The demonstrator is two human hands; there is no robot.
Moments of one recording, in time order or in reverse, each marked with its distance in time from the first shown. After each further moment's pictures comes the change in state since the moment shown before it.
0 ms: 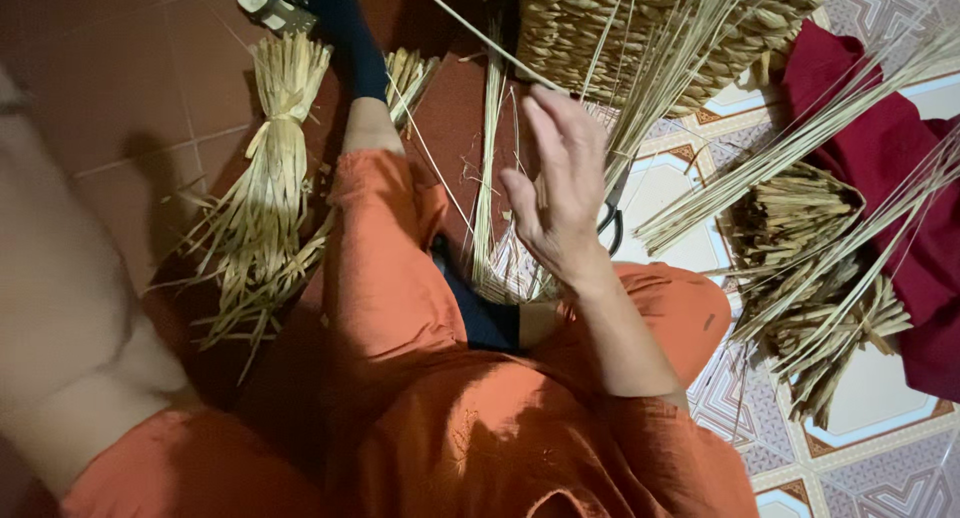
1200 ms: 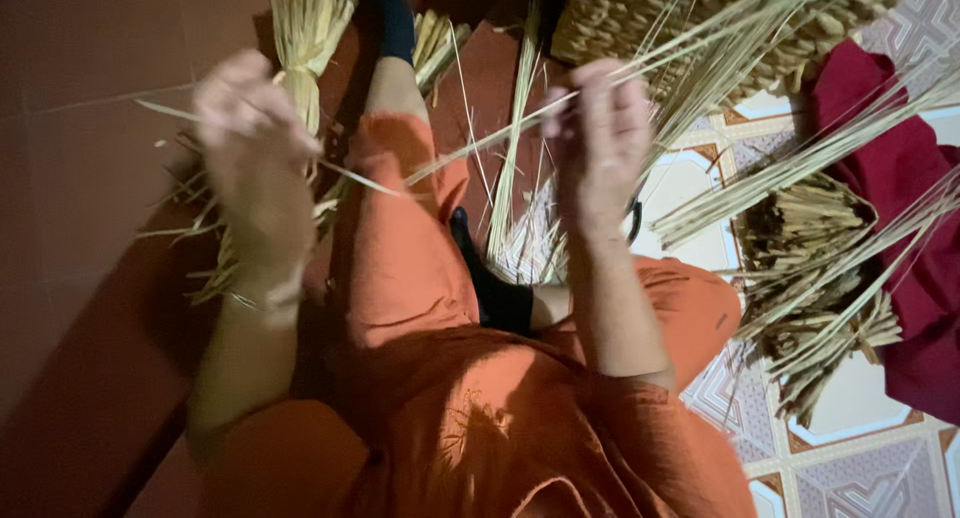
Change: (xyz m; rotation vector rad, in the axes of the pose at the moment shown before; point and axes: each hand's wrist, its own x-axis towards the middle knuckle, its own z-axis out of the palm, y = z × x) left_hand -0.122 0.061 -0.068 -0.050 -0.030 -0.208; right_hand 0.016 -0.007 0.035 1.118 0.139 0.587
